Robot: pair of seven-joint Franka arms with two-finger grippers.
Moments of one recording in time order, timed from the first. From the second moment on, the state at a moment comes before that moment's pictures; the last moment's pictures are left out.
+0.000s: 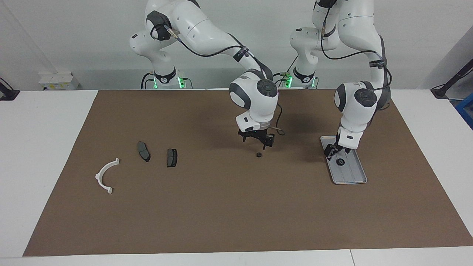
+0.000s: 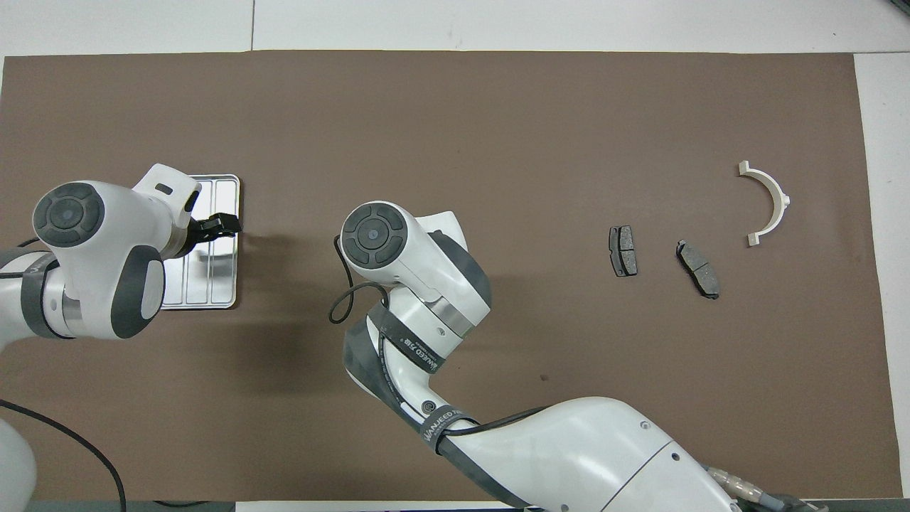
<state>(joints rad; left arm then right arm) -0.13 0.19 0.07 -2.17 0.11 2.45 -0.39 0.66 0.65 0.07 -1.43 -0.09 2.04 1.22</state>
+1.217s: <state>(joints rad) -0.07 0.18 0.07 -2.05 0.04 2.21 -0.18 0.67 0.72 0.07 -1.38 -0.09 2.14 1.22</state>
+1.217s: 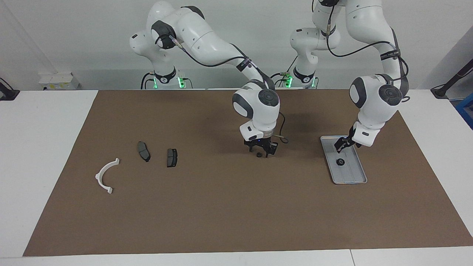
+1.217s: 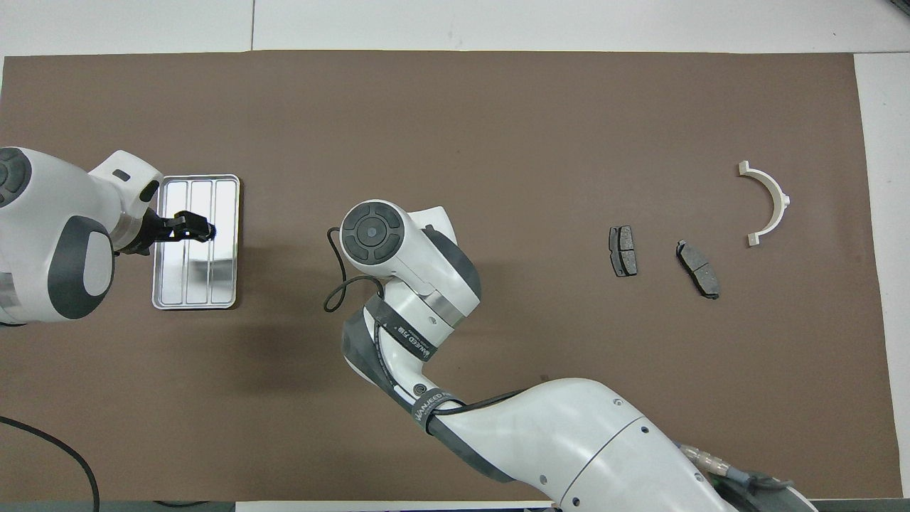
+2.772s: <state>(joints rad) -0.08 0.24 0.07 -2.09 0.00 2.38 -0.02 0.63 0.71 0.07 -1.33 -0.14 2.00 1.15</state>
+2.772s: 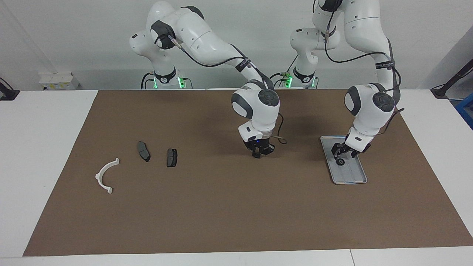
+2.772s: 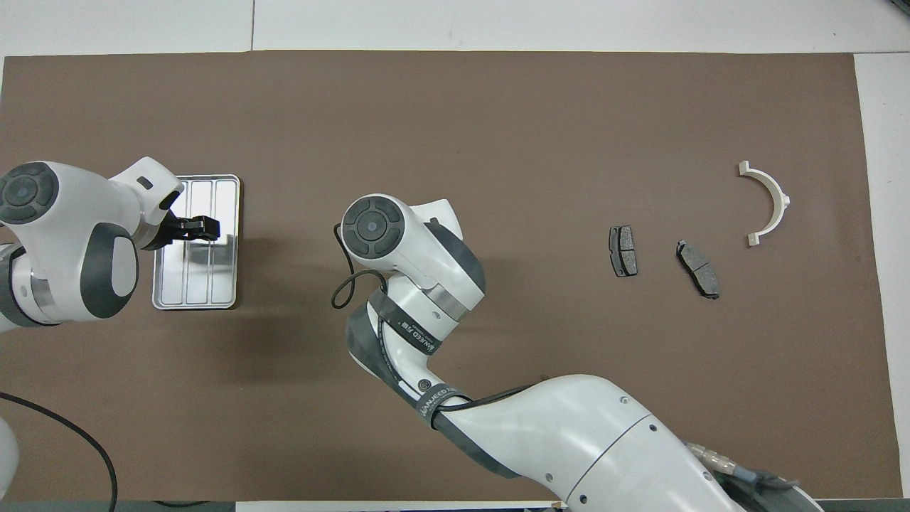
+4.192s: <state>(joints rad) -0.08 0.25 0.07 -2.12 0.00 2.47 -0.05 -0.08 0.57 0.07 -1.60 -0.14 2.17 -0.04</state>
